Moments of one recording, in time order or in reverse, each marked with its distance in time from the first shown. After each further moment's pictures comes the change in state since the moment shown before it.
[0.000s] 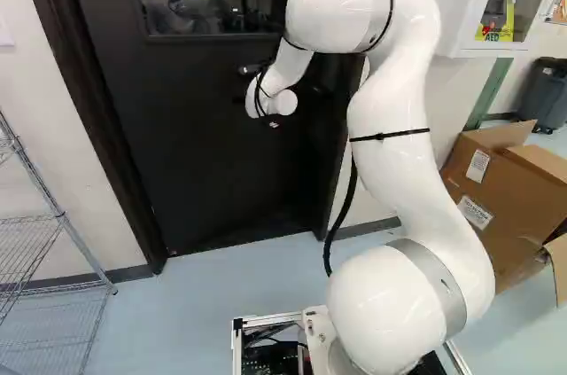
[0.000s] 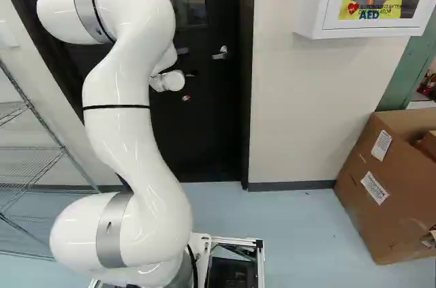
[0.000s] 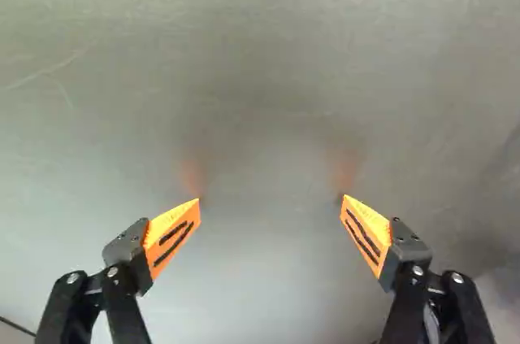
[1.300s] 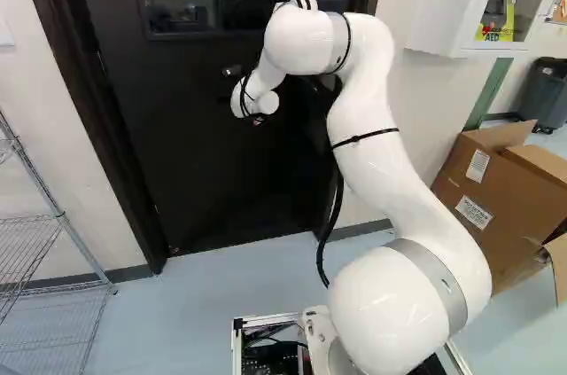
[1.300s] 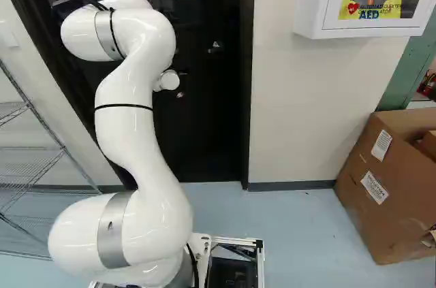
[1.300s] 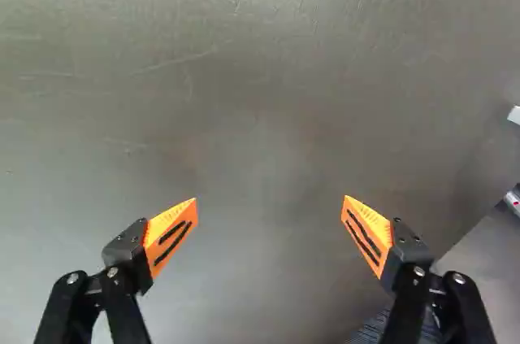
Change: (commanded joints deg) arm 3.0 -8.5 -11.6 -0.9 -0.2 0.0
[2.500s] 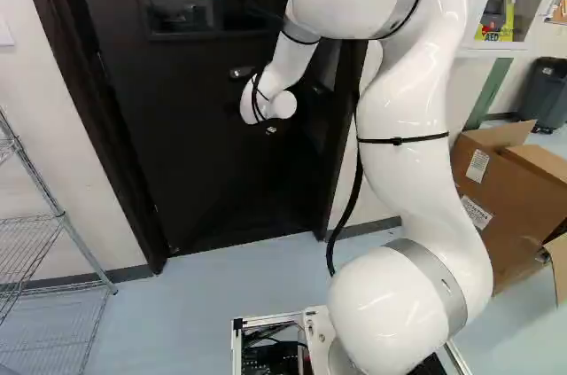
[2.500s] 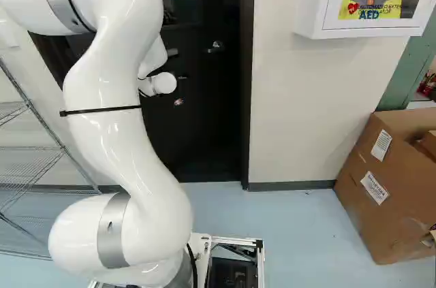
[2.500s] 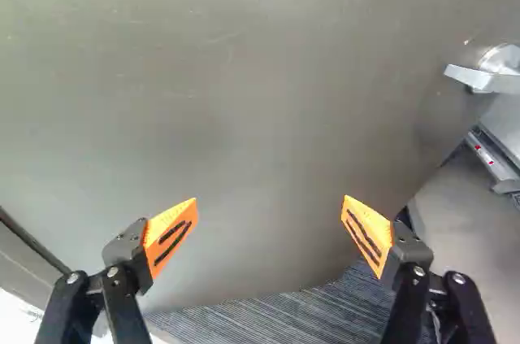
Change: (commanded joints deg) arm -0.8 17.3 23.0 0.3 0.0 0.0
